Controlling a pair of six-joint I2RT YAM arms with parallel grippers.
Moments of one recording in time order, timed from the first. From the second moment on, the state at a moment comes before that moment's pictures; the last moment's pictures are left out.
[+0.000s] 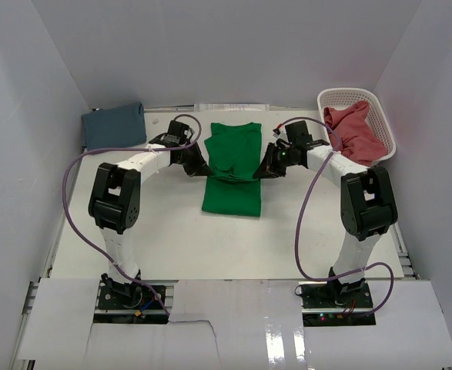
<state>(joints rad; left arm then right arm) -0.32 1.96 1.41 -0.42 0.41 -0.73 0.32 1.84 1.29 -0.41 -0.62 0.52</state>
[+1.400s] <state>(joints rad) -0.32 1.95 1.41 -0.39 0.33 -0.73 0.27 1.91 1.39 -0.41 -0.50 0.49</state>
